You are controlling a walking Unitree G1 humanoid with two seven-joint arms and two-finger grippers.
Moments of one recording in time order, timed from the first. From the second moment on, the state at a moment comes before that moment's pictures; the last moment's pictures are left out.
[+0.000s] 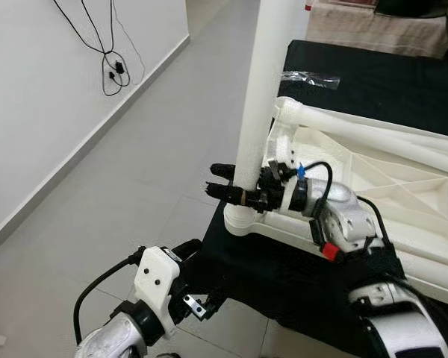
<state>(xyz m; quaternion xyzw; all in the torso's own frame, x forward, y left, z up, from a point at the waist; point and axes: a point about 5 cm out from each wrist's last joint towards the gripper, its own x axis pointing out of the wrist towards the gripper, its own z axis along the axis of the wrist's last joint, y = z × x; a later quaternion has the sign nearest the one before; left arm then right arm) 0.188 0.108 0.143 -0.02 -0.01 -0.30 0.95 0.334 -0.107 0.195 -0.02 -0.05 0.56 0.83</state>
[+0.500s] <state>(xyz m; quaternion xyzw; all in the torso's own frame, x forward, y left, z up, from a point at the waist) 0.197 0.110 0.137 -0.02 -0.04 -0.28 0.96 0.303 -0.107 0.166 -0.02 -0.06 0.19 0.98</state>
